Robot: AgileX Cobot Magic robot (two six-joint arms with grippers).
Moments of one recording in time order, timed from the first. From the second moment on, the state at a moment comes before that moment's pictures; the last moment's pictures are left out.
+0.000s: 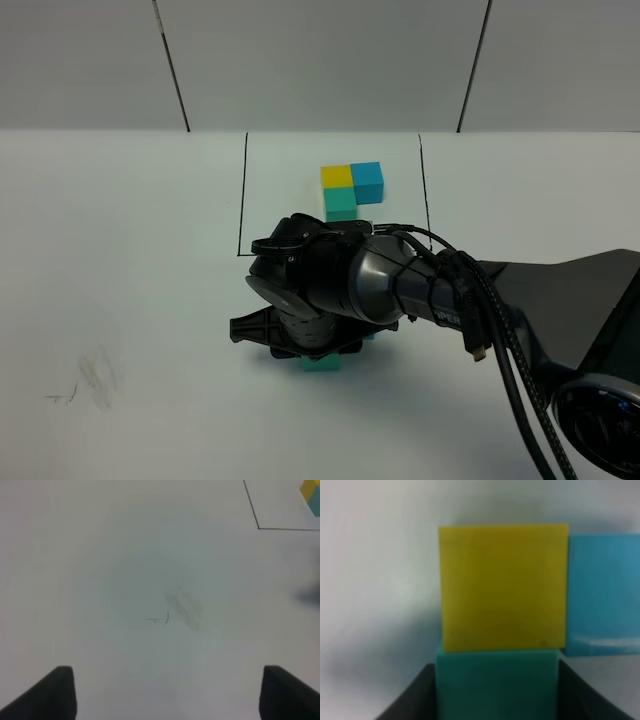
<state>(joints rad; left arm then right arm) 0.01 -0.01 -0.51 -0.01 1.07 -0.04 0.88 2.22 -1.60 -0.29 0.90 1.03</state>
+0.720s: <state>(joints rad) 0.01 -0.01 -0.51 -0.01 1.07 -0.04 0.88 2.22 -1.60 -0.28 0.90 1.01</state>
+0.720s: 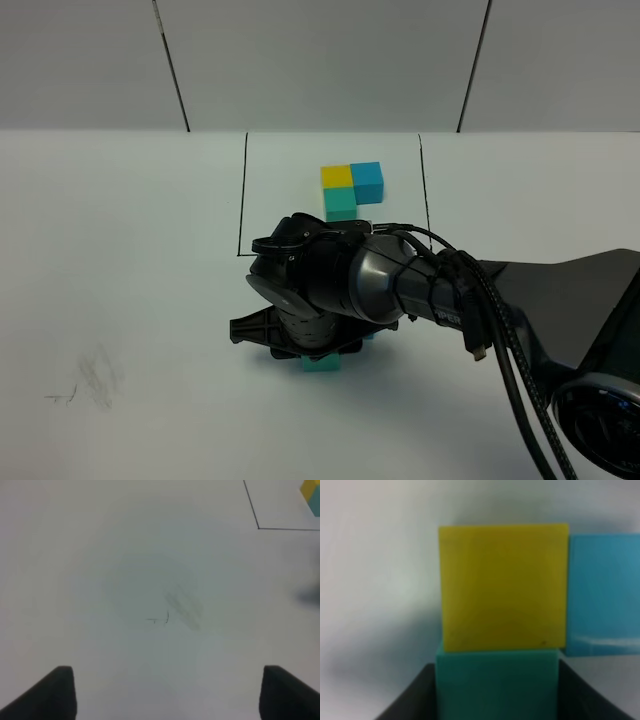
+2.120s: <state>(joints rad) 0.01 -0.01 -0.51 0.01 1.07 -0.04 0.88 2.13 -1.61 -0.23 1.02 0.85</state>
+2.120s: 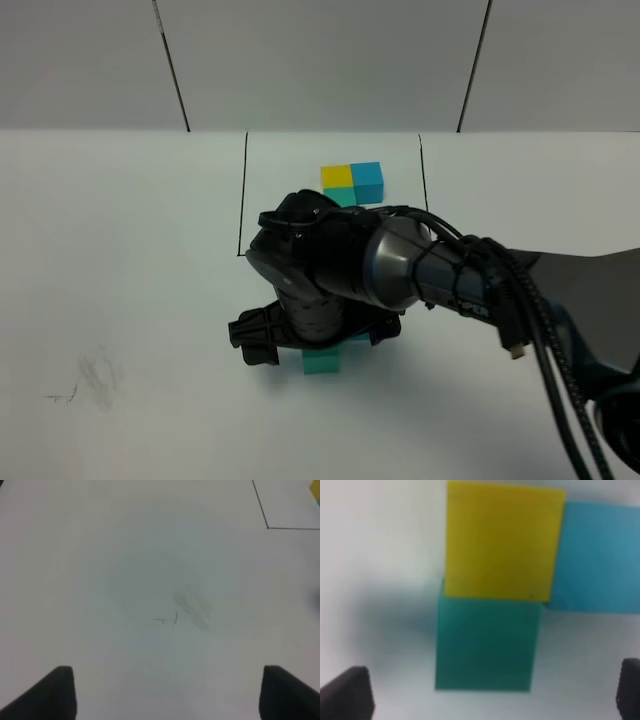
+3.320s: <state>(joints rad) 0.01 -0.01 -0.51 0.01 1.07 -0.04 0.30 1.39 -1.61 -0.60 1.21 -0.01</state>
